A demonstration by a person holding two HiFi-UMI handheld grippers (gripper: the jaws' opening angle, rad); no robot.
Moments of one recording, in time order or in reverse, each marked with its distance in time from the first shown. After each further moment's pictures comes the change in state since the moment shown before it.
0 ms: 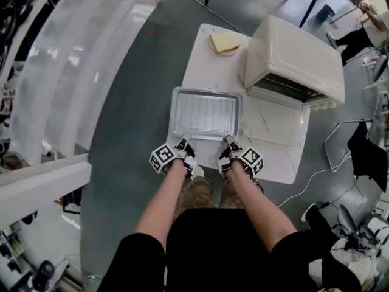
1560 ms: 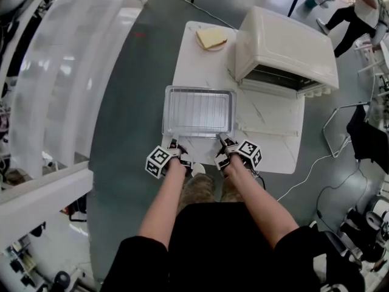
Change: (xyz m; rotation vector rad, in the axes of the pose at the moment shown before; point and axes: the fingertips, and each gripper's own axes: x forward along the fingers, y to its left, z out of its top) left arm -0.022 0.013 0.023 -0.021 -0.188 0.182; right arm -0.008 -0.004 -0.013 0.102 0.089 -0.098
